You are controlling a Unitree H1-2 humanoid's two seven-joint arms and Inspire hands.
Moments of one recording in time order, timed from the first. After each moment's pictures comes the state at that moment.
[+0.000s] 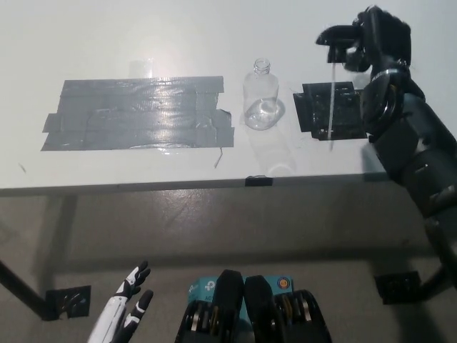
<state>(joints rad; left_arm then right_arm) 0.10 0.18 -0.07 0.07 0.28 -0.20 -0.06 -1.22 -0.18 0.29 1.33 -0.55 0.04 -0.39</state>
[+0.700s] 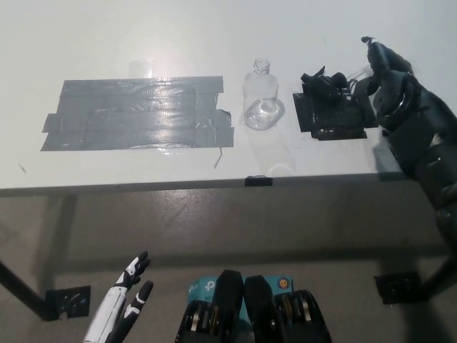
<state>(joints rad) 0.07 0.18 -0.07 0.07 0.28 -0.21 -0.06 -1.25 -0.22 0.29 1.37 -0.48 0.16 -0.09</state>
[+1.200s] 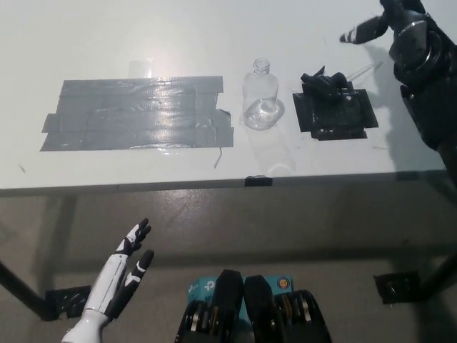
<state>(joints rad) -0.03 0.18 -0.05 0.08 0.28 -0.20 -0.06 -1.19 -0.29 0.25 0.92 -0.46 0.17 -0.02</state>
